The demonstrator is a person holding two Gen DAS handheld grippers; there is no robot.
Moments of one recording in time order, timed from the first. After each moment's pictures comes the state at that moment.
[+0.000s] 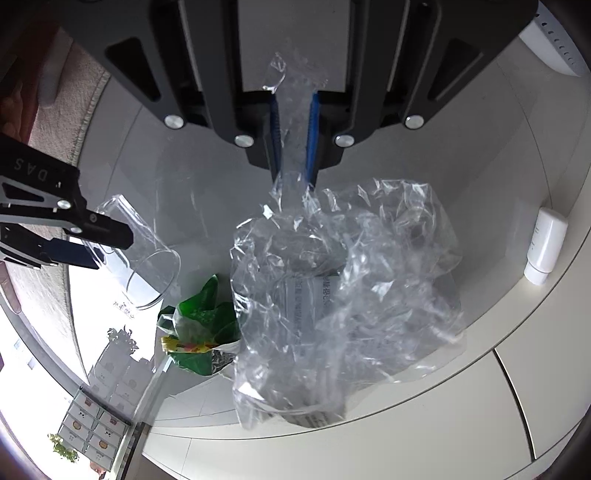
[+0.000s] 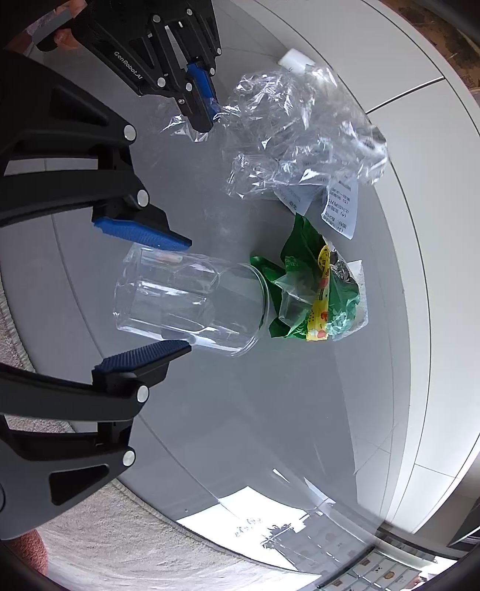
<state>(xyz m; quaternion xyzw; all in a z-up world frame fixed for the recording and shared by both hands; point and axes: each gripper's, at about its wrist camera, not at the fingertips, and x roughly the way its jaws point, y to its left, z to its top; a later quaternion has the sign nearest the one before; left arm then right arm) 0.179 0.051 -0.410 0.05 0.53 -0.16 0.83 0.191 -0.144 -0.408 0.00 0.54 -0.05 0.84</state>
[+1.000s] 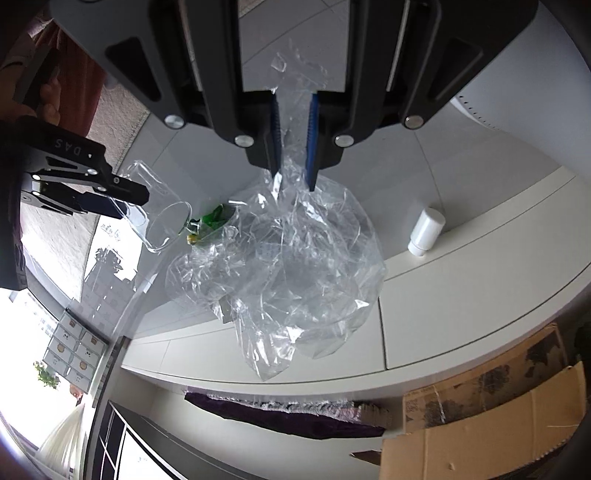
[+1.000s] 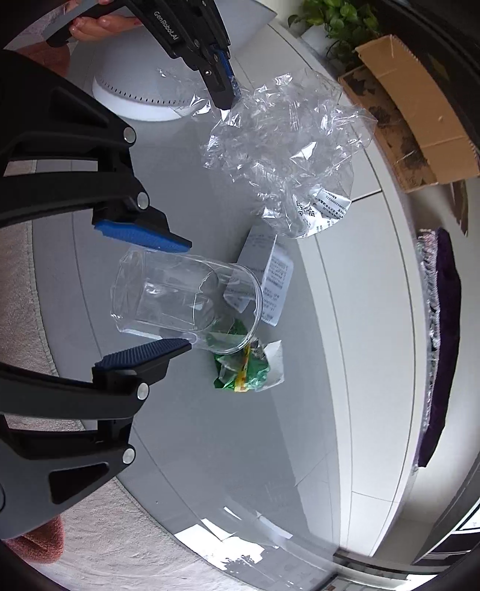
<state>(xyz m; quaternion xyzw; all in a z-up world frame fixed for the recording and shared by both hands) 0.082 0.140 -0.253 -0.03 0.43 -0.08 0.90 0.125 -0.087 -0.274 0.01 0.46 0.05 0.89</state>
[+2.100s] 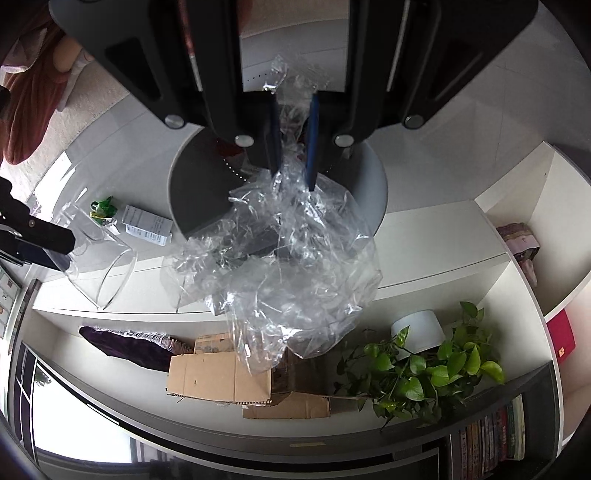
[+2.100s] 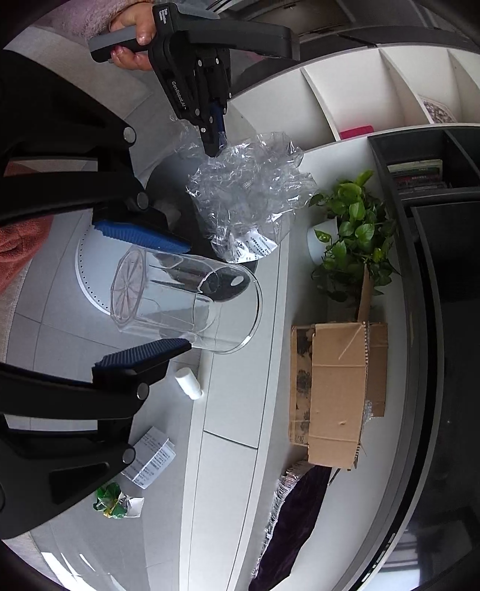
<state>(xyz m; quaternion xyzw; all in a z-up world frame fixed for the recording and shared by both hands) -0.122 0.355 -0.124 -0.03 0.39 0.14 0.91 0.029 0.164 -0.120 -0.08 0.34 0.32 0.88</state>
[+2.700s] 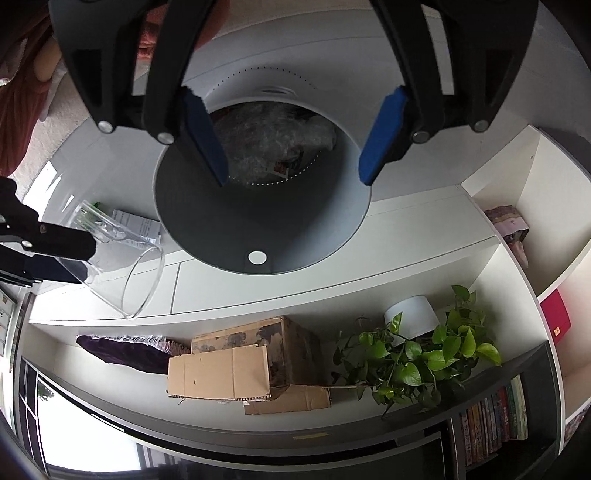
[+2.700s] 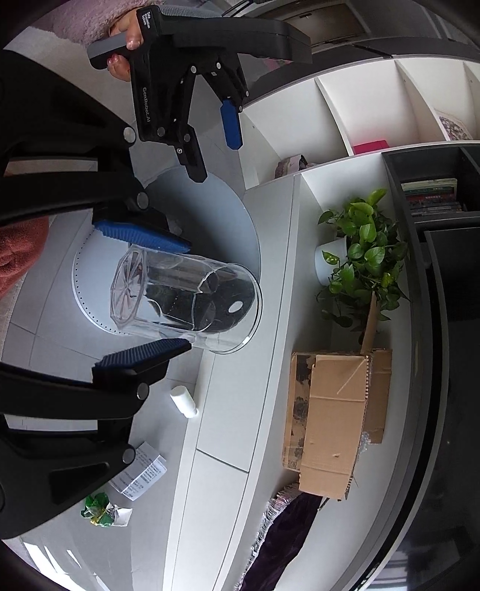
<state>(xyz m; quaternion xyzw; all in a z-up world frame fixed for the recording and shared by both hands) -0.126 0.358 -0.122 0.00 0.38 0.16 0.91 0.032 0.201 -0.121 -0.10 0.34 0.35 0.86</state>
